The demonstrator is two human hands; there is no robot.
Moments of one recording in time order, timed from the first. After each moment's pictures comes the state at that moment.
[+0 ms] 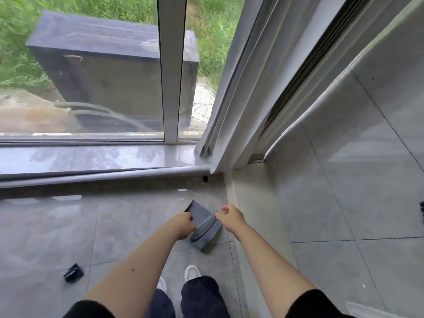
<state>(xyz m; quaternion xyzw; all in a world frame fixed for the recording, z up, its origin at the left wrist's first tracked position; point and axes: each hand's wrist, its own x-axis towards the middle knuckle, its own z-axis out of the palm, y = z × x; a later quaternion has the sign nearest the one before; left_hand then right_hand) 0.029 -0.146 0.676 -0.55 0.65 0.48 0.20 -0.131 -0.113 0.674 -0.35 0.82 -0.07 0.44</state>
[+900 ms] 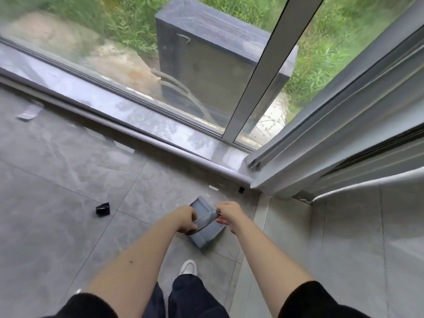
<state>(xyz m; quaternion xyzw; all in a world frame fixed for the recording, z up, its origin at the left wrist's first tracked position) 0.082 -0.132 0.667 -0.63 0.55 0.53 0.10 -0.060 -0.176 0.654 -0.28 0.75 -0.08 0.60</state>
